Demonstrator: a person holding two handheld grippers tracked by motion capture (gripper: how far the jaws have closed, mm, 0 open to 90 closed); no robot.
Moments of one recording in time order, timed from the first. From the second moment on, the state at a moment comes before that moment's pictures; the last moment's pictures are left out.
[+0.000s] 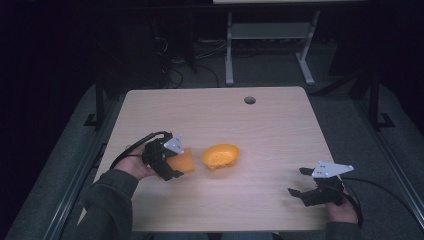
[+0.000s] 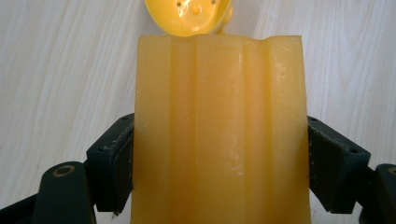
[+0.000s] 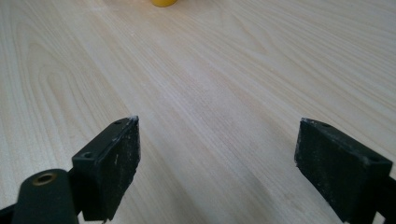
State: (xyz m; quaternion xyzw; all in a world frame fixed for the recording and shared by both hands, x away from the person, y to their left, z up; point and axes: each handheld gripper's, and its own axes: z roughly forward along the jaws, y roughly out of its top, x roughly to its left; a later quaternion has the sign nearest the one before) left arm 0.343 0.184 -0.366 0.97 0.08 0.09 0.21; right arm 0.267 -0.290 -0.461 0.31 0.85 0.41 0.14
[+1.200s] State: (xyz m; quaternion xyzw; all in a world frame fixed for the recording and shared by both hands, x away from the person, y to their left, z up) left arm 0.371 0.131 -0.350 0.97 0.04 0.08 0.21; right arm 0.267 -0.288 -0.460 0.31 0.85 0.41 0.14
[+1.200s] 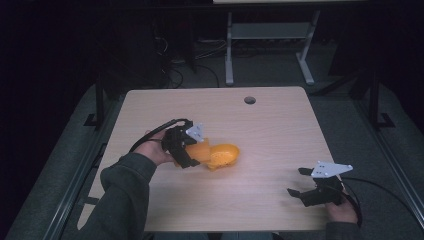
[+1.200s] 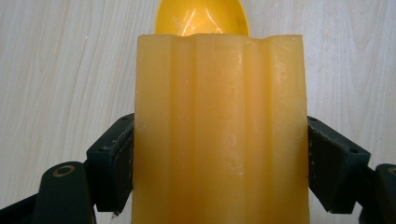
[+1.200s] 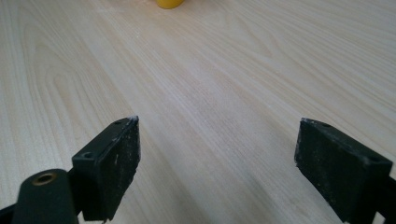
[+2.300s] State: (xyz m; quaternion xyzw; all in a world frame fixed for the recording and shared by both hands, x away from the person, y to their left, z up) left arm 0.394 0.083 -0.355 0.97 0.01 0.06 0.22; right arm 0.267 -0.289 -0.458 0.30 0.84 0.42 0.14
